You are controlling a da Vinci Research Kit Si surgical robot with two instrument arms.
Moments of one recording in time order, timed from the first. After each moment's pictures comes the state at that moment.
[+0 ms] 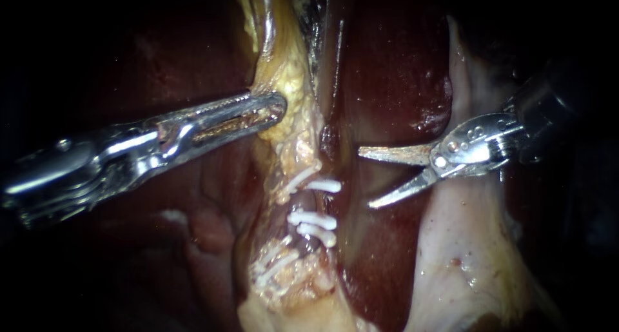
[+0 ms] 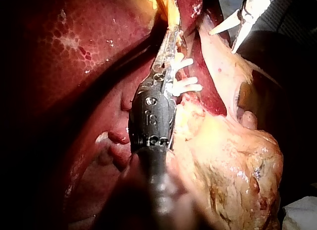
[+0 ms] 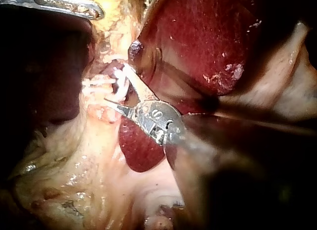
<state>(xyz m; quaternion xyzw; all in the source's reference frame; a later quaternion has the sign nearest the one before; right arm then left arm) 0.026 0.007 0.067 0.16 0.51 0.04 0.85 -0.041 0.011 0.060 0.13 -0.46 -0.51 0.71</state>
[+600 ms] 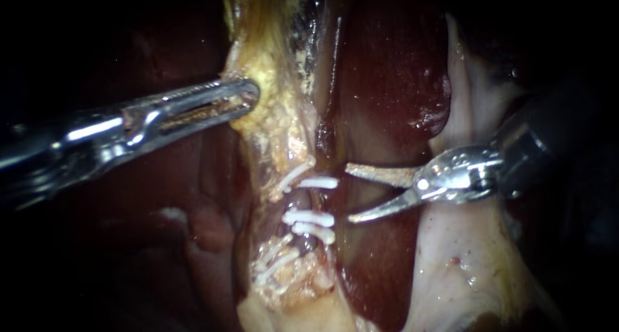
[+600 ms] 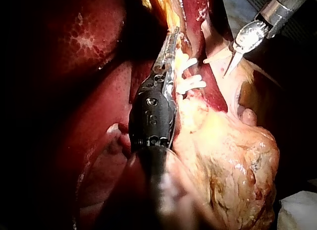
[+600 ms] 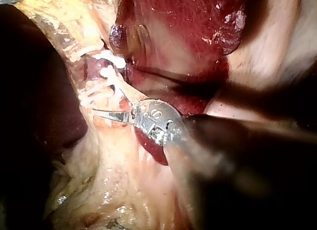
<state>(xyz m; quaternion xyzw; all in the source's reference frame) 0.030 0.000 0.073 0.33 0.46 0.13 0.81 -0.035 0.015 0.053 0.12 -0.48 -0.52 0.69</state>
